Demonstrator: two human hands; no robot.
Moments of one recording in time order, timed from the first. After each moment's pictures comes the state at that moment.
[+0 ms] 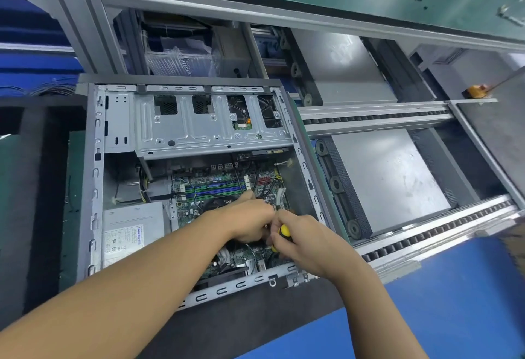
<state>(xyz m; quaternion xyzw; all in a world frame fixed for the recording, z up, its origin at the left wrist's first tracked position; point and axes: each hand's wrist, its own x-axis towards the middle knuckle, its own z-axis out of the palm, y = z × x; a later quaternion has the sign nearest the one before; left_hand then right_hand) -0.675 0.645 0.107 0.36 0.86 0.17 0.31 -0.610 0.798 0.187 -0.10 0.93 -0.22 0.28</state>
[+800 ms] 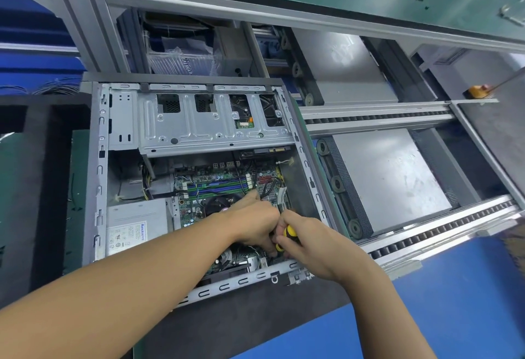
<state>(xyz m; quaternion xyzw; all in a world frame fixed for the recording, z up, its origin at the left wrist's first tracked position) -0.669 0.656 0.104 0.41 0.87 0.16 0.24 -0.605 0.802 0.194 -0.08 0.91 -0.23 0.32</state>
